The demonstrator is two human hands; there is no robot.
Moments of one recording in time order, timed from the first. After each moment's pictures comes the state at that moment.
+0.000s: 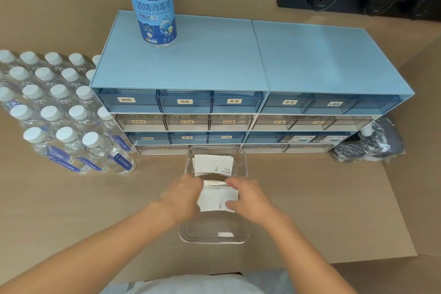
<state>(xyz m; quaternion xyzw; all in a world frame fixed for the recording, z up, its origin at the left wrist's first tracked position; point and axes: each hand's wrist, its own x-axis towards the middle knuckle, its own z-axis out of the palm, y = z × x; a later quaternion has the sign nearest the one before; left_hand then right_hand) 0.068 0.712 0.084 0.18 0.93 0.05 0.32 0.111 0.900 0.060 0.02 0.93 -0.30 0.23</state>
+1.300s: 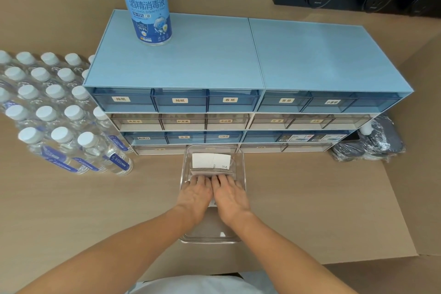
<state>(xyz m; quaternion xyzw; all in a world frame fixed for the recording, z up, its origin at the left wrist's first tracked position) 0.073 0.747 -0.001 0.25 0.94 -0.06 0.21 0.100 0.859 0.002 -0.05 0.98 -0.04 0.17</state>
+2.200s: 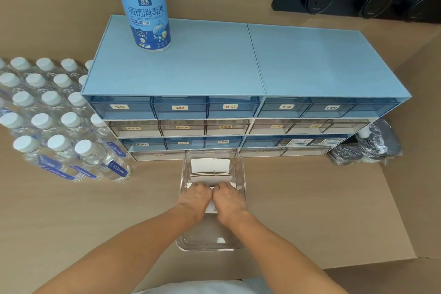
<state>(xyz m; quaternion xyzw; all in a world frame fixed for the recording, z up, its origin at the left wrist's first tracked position) 0.055 0.752 -0.001 0.23 0.93 -0.05 0.30 0.086 0.858 0.007 -0.01 0.96 -0.05 0.27</state>
